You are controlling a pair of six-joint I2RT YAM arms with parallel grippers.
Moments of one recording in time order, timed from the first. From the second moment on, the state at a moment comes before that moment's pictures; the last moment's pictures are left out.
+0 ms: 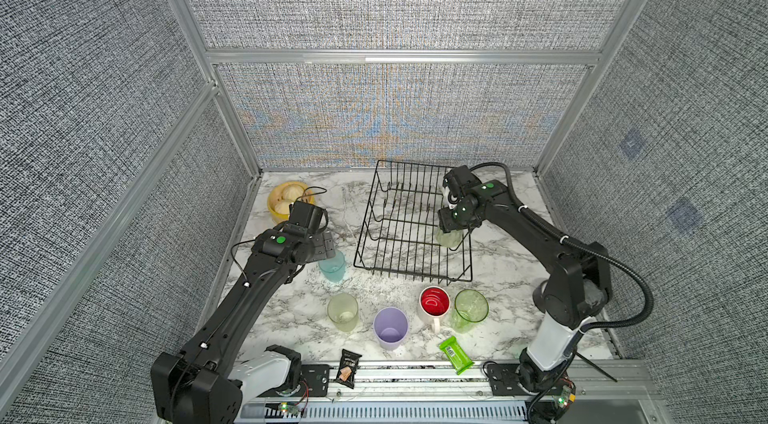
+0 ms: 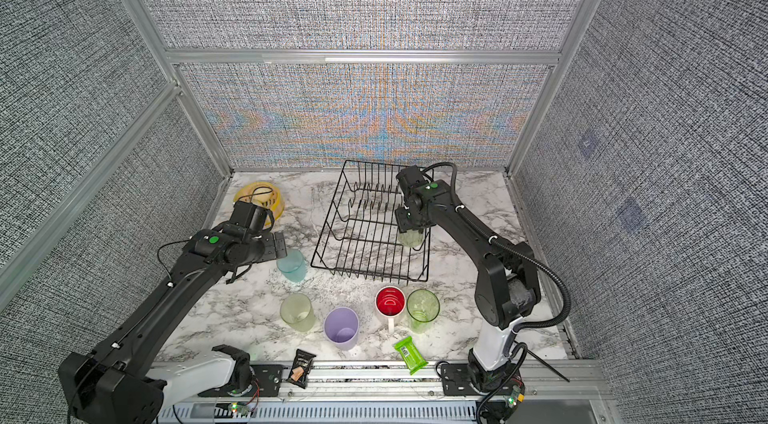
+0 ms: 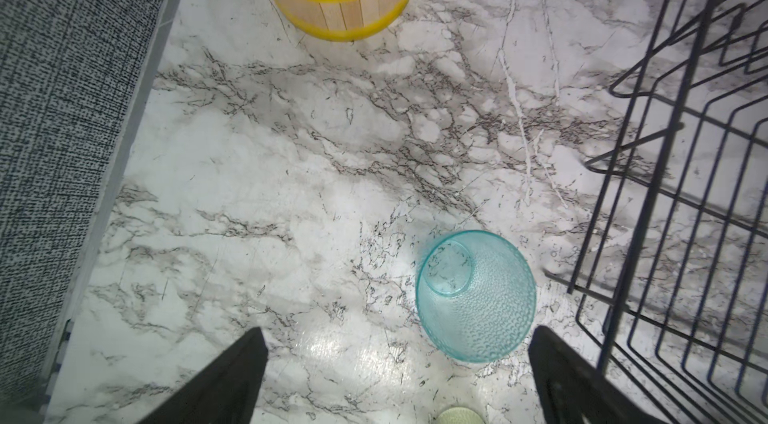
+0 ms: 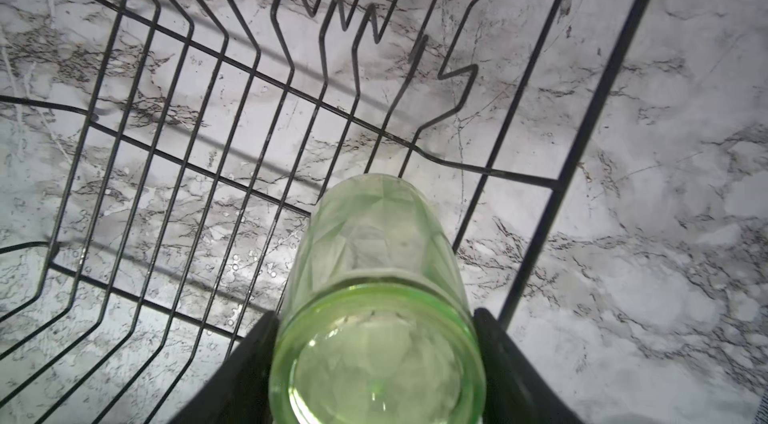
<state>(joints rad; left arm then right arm) -0.35 1.17 1.07 -0.99 -0.26 -0.50 0.45 1.79 1.58 -0.97 0.11 0.17</state>
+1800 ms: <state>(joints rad) -0.35 1.48 0.95 -0.86 -0.20 -0.60 0.42 1.39 1.25 -0.73 0.04 0.21</state>
